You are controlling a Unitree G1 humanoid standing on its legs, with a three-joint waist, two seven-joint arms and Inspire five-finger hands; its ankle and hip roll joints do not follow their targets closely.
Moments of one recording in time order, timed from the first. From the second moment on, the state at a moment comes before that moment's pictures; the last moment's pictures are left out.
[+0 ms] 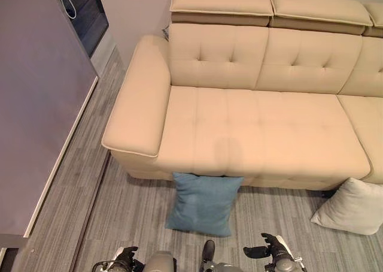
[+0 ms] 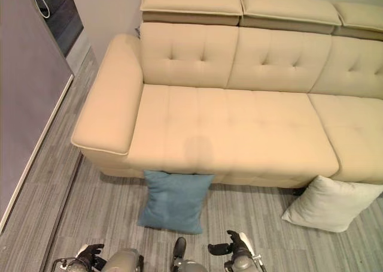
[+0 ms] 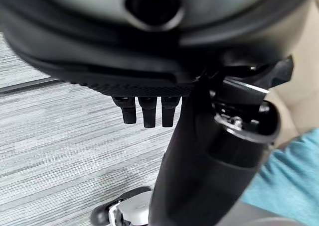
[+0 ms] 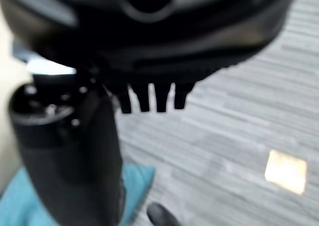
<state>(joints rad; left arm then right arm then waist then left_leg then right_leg) -0.10 0.27 -0.25 1.28 0.02 -0.03 0.16 -0.13 -0.27 0.27 1.21 -0.01 -0.04 -0.22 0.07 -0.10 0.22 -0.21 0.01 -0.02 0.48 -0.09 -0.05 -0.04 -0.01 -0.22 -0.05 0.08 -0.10</state>
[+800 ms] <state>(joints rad) -0.29 0.30 -0.25 1.13 -0.15 -0.07 0.20 -0.38 -0.32 0.22 1.12 0.11 -0.06 -0.26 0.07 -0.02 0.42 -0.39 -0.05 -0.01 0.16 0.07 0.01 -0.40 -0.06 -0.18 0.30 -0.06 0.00</state>
